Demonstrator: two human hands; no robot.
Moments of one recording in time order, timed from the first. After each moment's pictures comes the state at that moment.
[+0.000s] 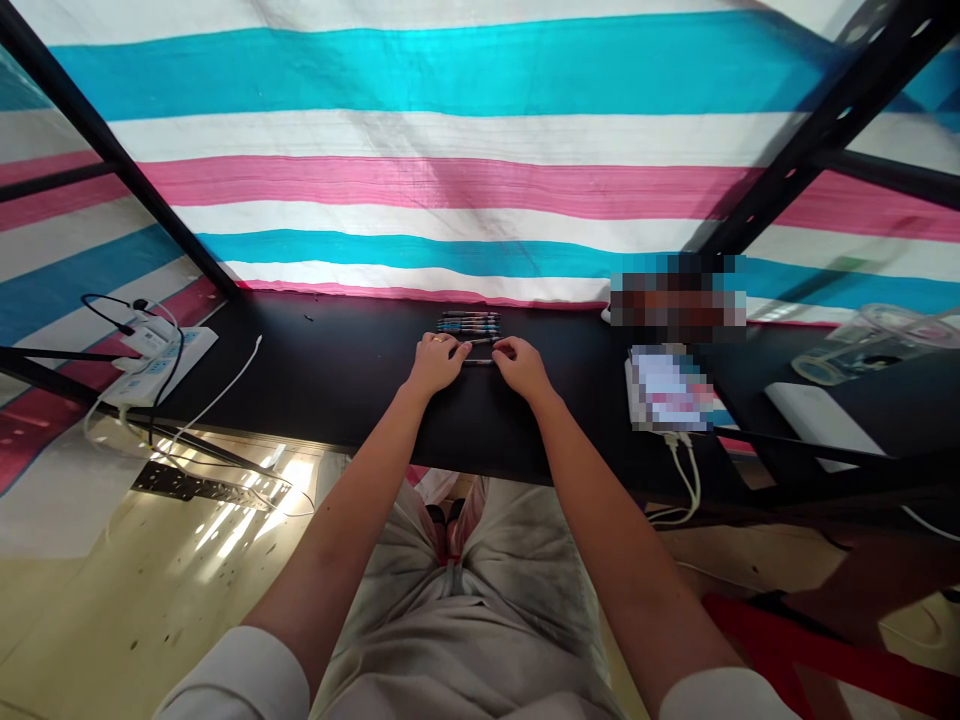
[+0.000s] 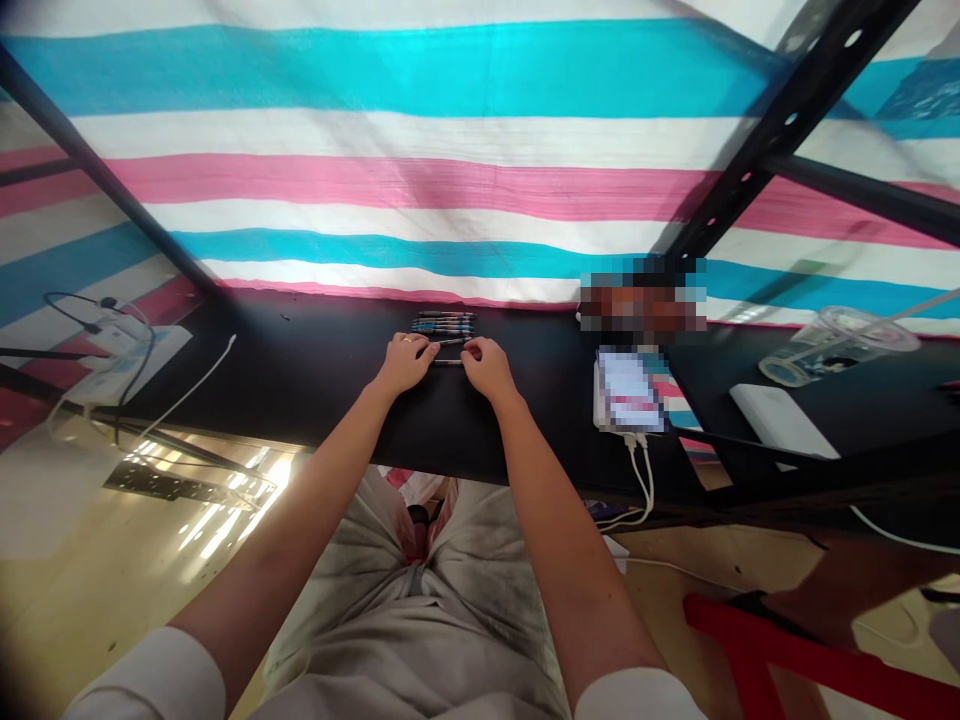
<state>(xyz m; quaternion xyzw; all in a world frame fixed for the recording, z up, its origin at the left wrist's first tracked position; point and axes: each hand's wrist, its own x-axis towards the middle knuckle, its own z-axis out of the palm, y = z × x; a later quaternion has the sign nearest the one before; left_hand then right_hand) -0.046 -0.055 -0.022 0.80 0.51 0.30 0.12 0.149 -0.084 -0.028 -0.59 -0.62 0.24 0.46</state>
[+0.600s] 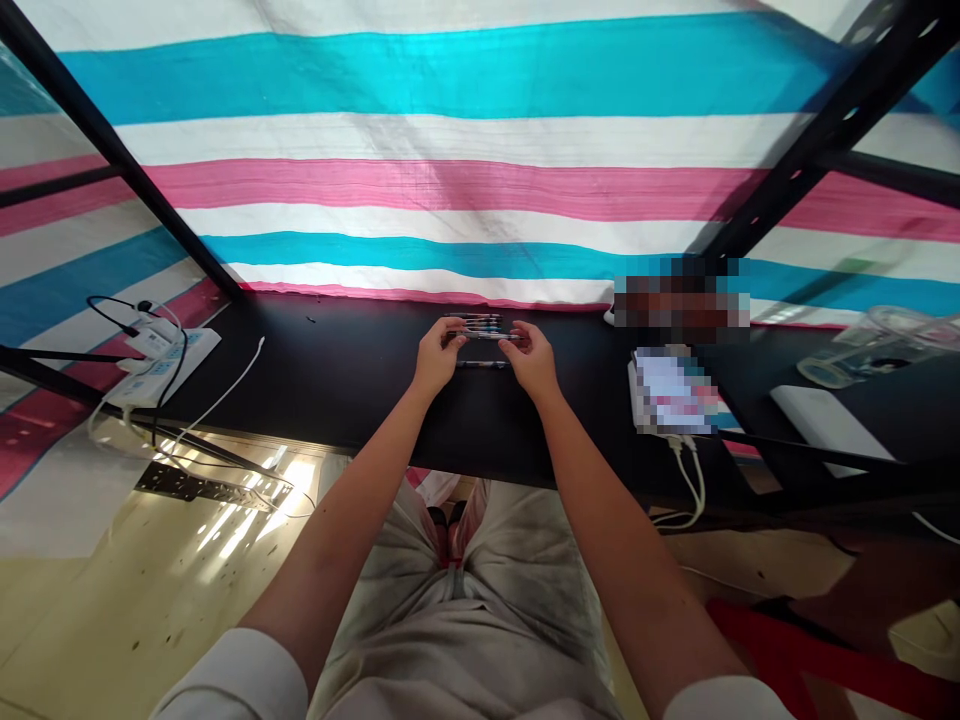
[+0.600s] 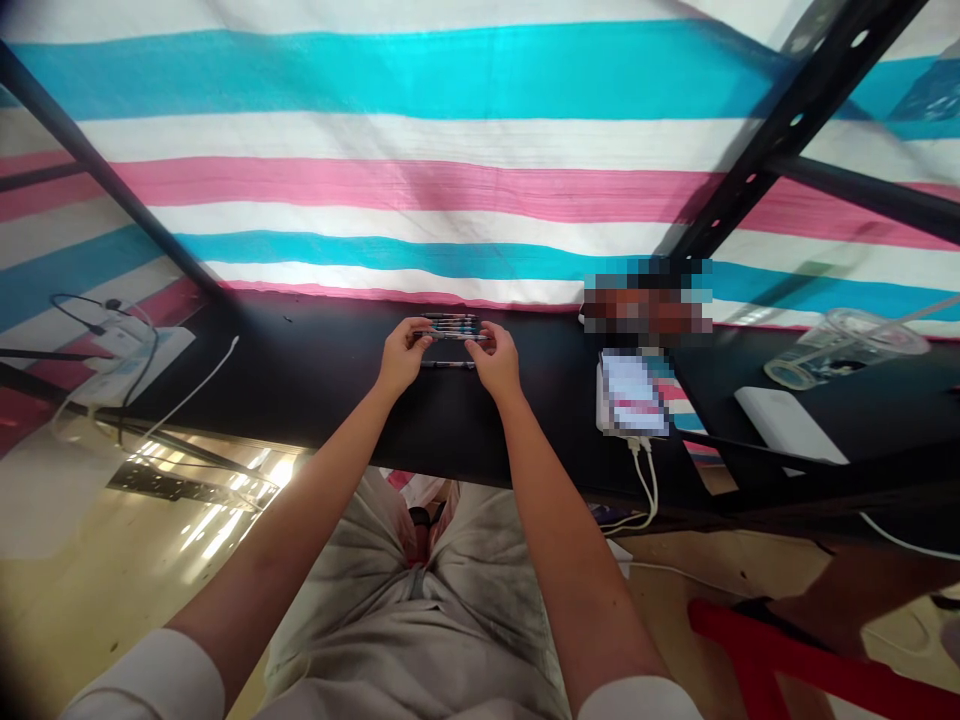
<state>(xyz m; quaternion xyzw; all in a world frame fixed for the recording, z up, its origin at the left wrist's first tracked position) -0.038 -0.053 -0.013 0.66 0.35 0.58 0.33 0.152 -0.077 -0.026 -0.53 -0.53 0.28 0.60</state>
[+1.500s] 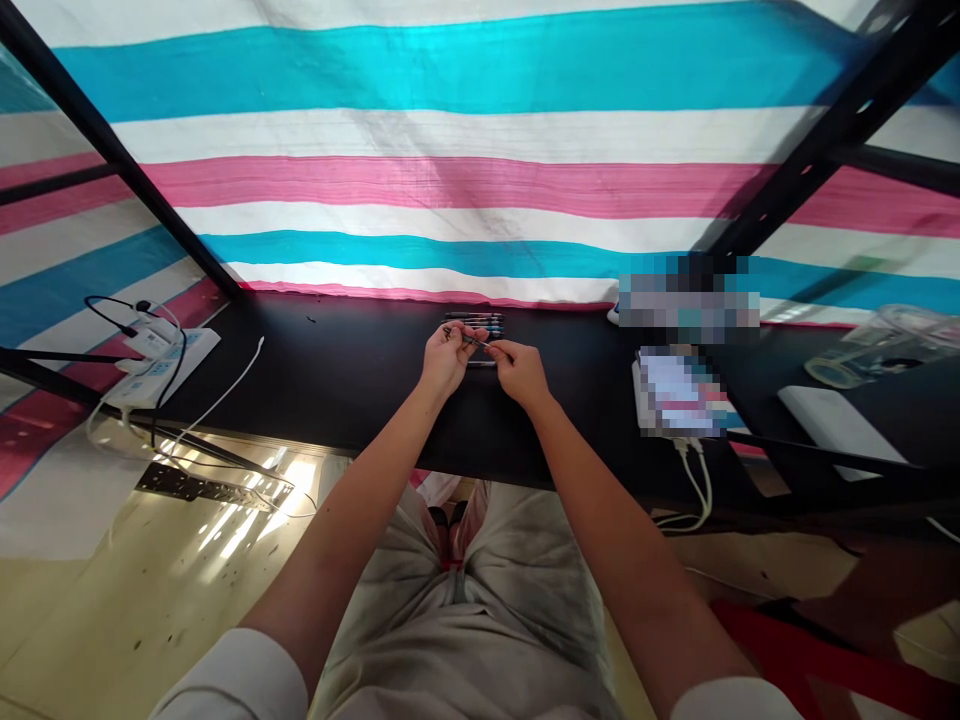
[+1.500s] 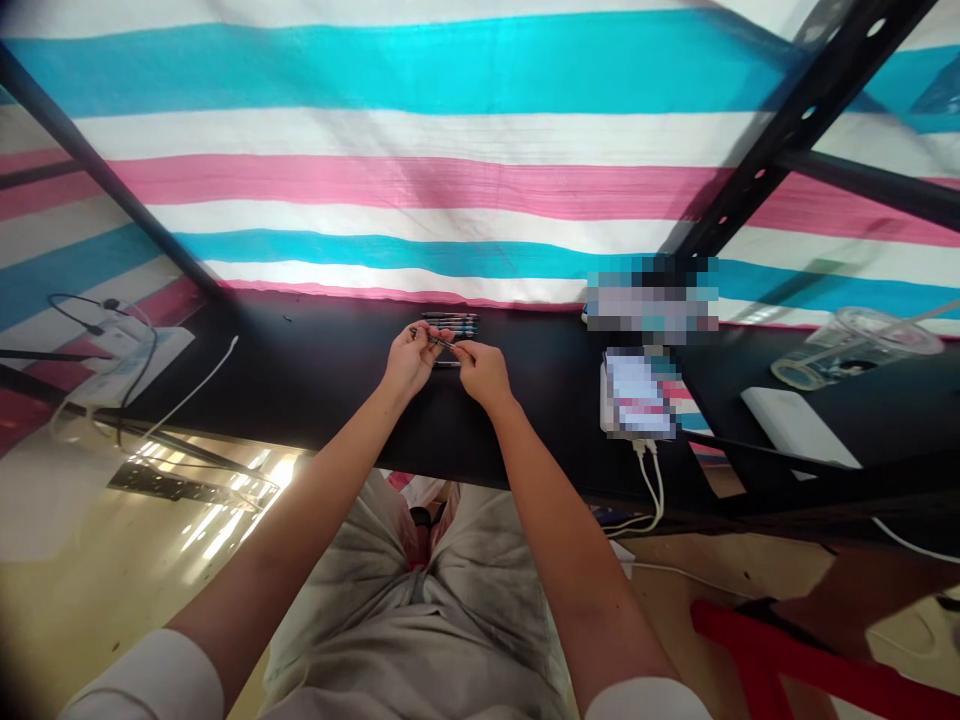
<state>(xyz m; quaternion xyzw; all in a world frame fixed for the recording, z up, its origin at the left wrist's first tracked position) -0.009 -0.068 0.003 0.31 0.24 0.63 0.67 0.133 -0.097 -0.013 -0.51 -0.70 0.15 0.48</state>
